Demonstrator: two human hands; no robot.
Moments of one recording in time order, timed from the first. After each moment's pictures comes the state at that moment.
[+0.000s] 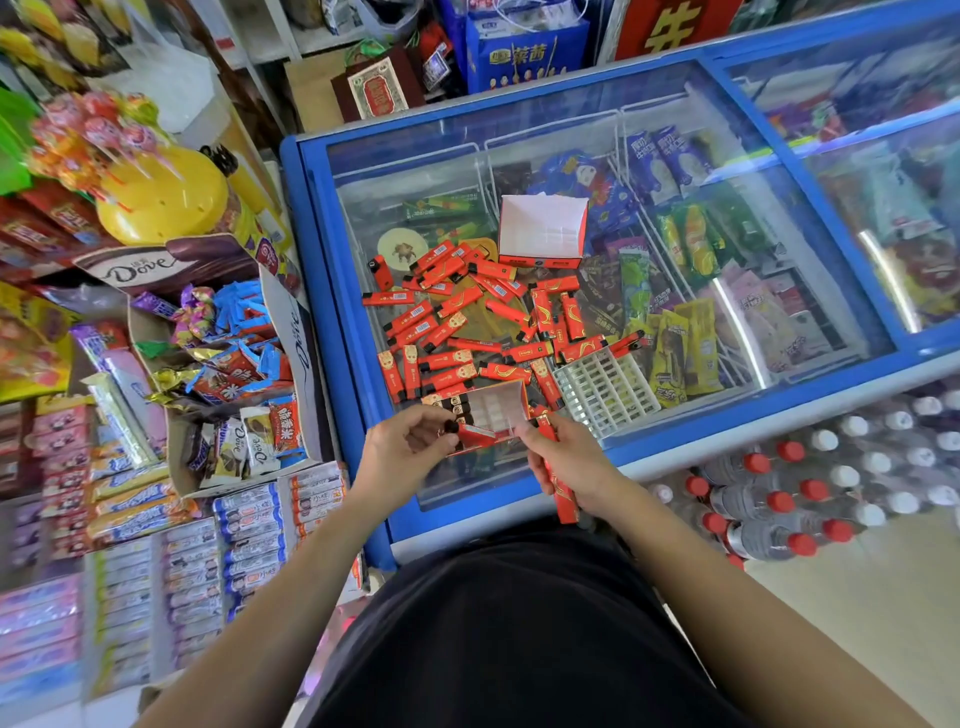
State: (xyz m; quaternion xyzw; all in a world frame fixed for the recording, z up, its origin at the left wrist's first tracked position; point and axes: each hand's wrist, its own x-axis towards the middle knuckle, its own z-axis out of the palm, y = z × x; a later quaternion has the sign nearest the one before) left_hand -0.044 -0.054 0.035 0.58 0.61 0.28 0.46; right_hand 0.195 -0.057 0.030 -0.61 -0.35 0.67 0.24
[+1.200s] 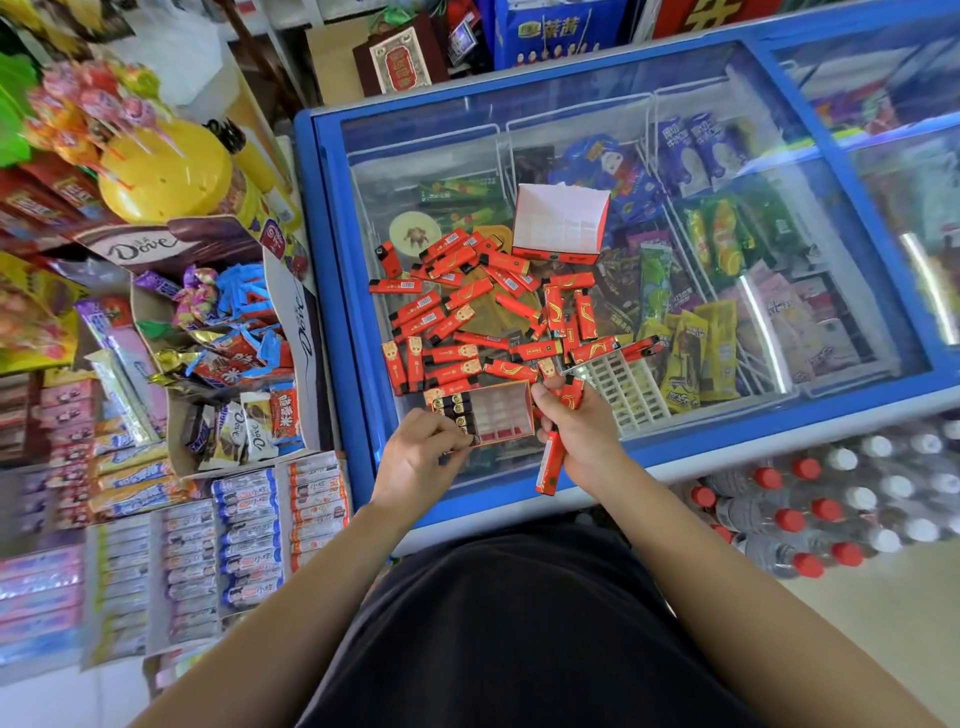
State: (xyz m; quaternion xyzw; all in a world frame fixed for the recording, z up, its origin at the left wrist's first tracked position) left_hand -0.021 -0.062 -0.007 0.75 0.57 0.27 0.20; right_hand 0.195 -0.021 0.028 -0.60 -0.18 0.66 0.42
